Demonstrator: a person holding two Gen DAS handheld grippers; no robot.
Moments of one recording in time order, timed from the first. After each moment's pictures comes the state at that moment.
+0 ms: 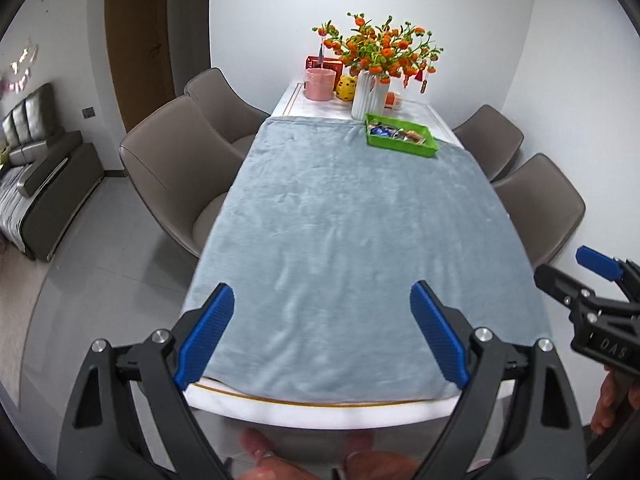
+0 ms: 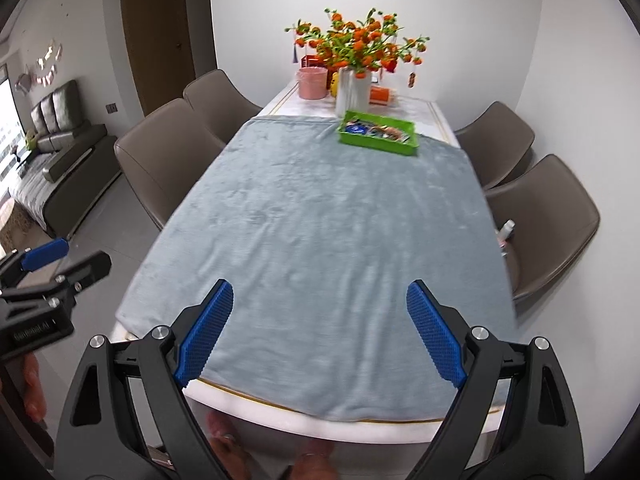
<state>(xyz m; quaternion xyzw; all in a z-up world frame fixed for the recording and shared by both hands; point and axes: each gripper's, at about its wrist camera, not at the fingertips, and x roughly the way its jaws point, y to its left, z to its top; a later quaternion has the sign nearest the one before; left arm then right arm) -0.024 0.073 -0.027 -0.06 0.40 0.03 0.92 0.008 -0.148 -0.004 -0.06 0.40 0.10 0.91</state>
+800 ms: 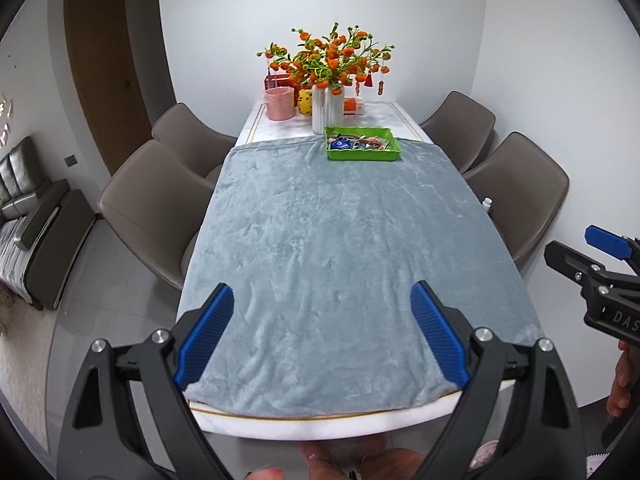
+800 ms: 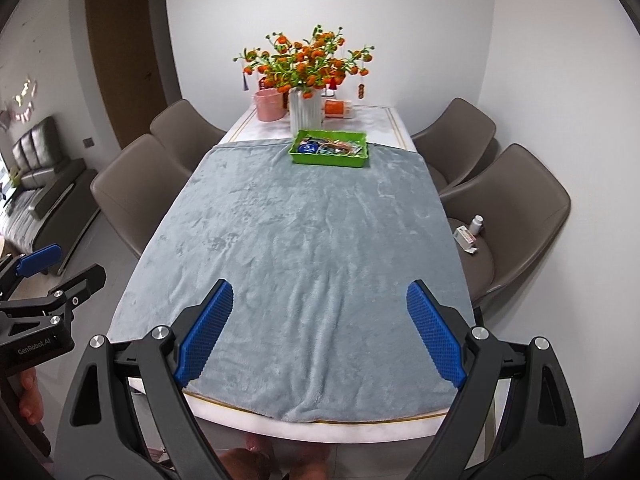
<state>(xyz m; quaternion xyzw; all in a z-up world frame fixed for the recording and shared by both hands) -0.007 0.004 0.018 0.01 0.39 -0.02 0.92 0.007 -0.224 0.040 -0.01 0.38 0.06 0.92</state>
